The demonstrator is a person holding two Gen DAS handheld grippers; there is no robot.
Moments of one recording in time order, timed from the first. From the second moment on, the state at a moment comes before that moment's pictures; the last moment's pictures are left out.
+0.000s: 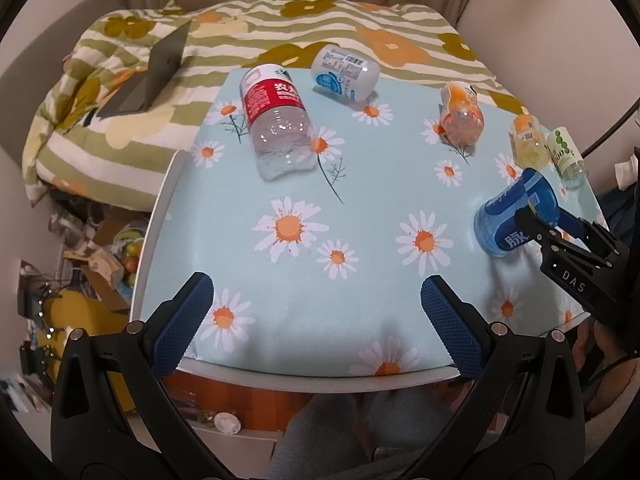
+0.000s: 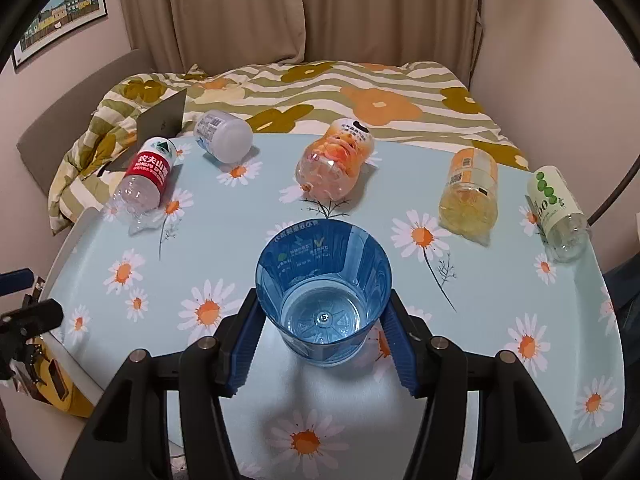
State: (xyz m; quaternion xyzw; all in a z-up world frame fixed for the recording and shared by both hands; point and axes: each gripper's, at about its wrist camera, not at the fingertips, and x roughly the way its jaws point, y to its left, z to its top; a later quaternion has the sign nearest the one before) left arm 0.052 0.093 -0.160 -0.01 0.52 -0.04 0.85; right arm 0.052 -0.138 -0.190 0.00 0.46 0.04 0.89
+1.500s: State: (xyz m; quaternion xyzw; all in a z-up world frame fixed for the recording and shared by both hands) left arm -0.001 0.012 -0.045 0.02 0.43 -0.02 0.90; right arm -0.016 -0.213 -0.060 0.02 0.45 0.00 0.89
